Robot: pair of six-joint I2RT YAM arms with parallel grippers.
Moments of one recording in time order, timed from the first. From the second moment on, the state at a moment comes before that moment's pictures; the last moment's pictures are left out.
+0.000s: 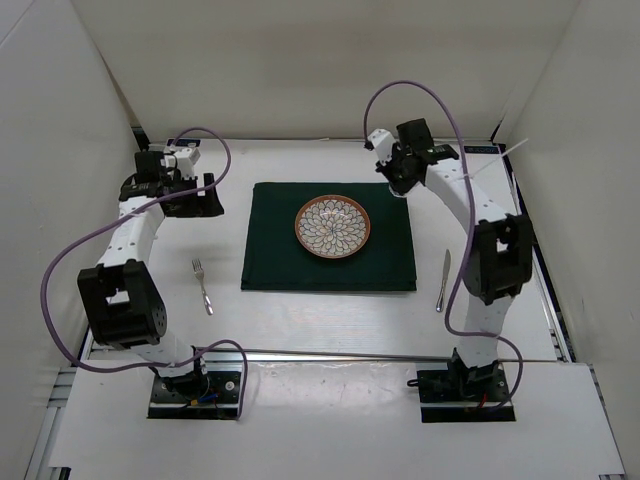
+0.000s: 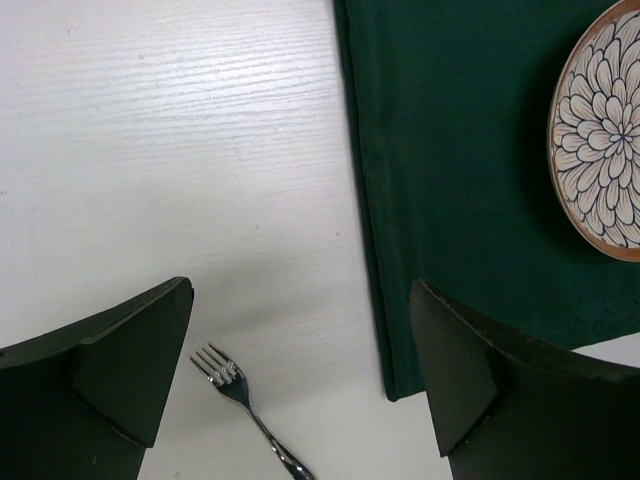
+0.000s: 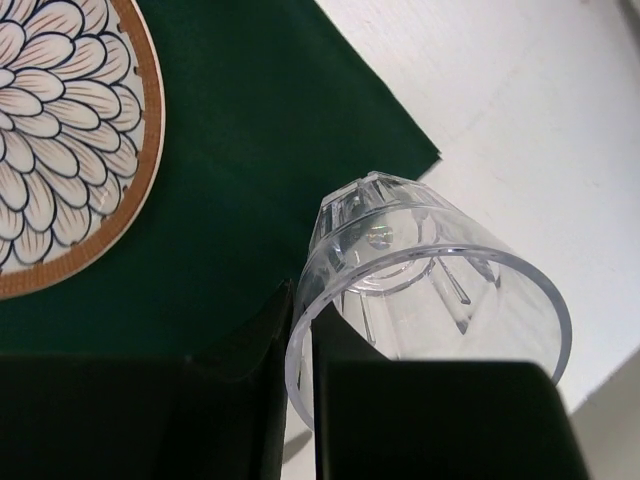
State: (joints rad) left arm 0.15 1.59 1.30 -0.58 0.40 0.12; right arm 0.31 1.88 1.69 -0.69 -0.09 -0.55
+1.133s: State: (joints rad) left arm 0.16 1.52 1.22 -0.58 0.37 0.13; right arm 0.37 2.23 1.94 -0.72 -0.11 -0.54
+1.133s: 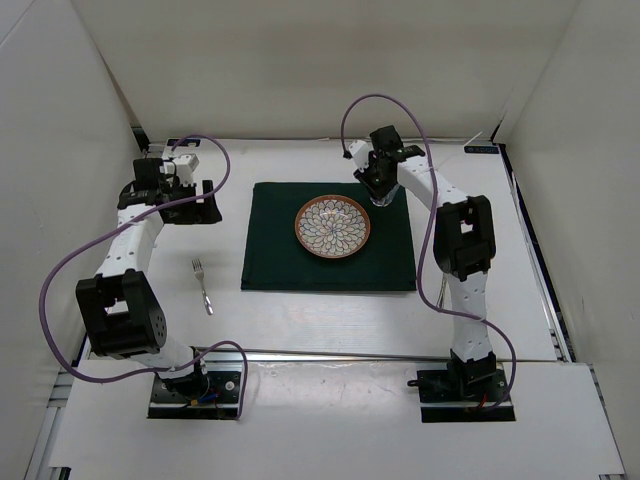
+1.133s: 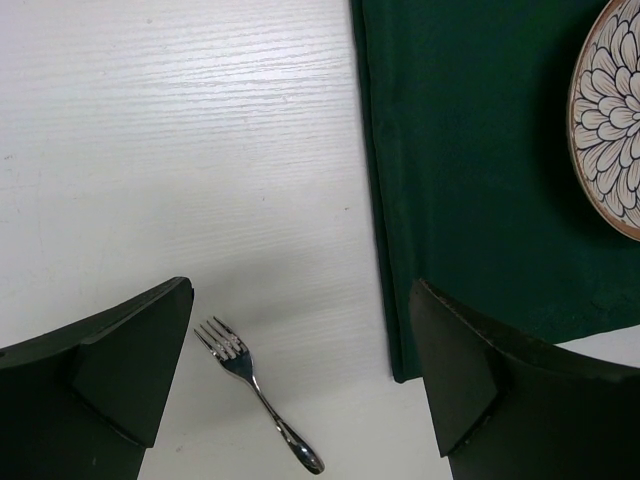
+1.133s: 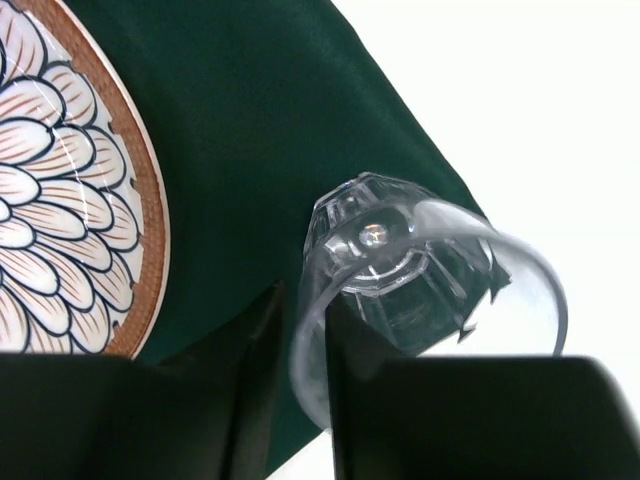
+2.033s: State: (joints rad) left arm 0.17 1.11 1.10 -0.61 0.01 0.16; right arm 0.28 1.34 1.44 -0.75 -0.03 -0.04
